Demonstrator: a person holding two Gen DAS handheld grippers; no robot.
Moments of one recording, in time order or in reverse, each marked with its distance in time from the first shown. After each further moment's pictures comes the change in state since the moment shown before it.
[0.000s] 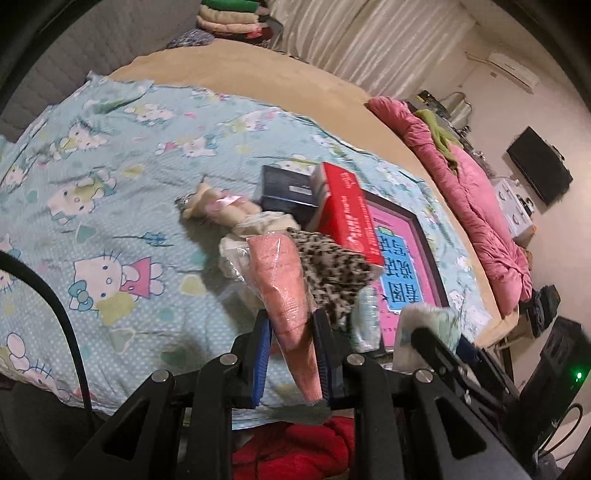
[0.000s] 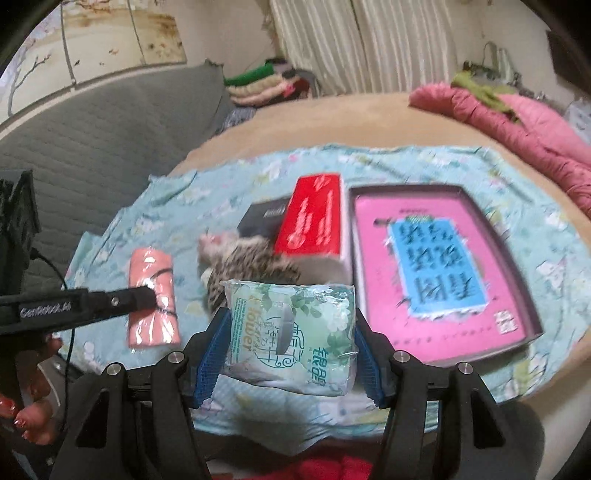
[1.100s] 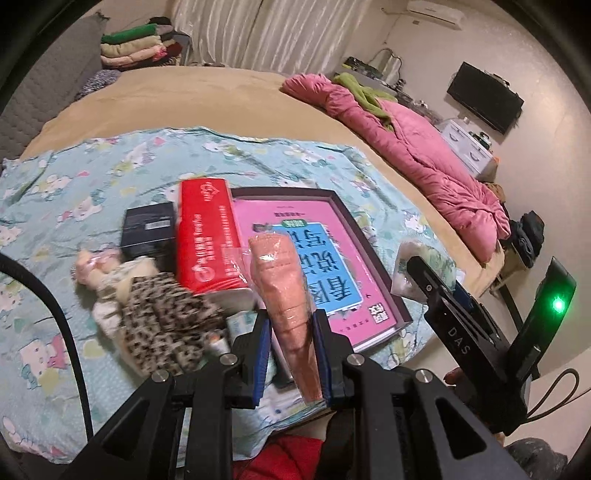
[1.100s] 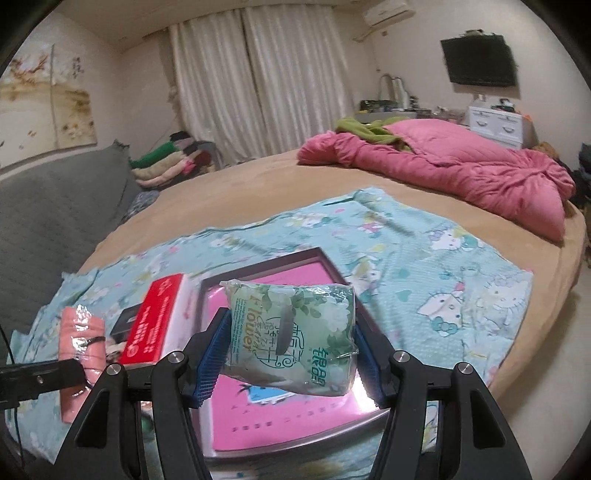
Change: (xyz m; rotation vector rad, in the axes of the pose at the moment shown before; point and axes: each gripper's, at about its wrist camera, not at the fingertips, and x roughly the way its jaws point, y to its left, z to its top) left arm 0.042 -0.142 0.010 0.290 0.036 -0.082; right arm -0.037 -0.136 0.019 0.225 -0.254 -0.305
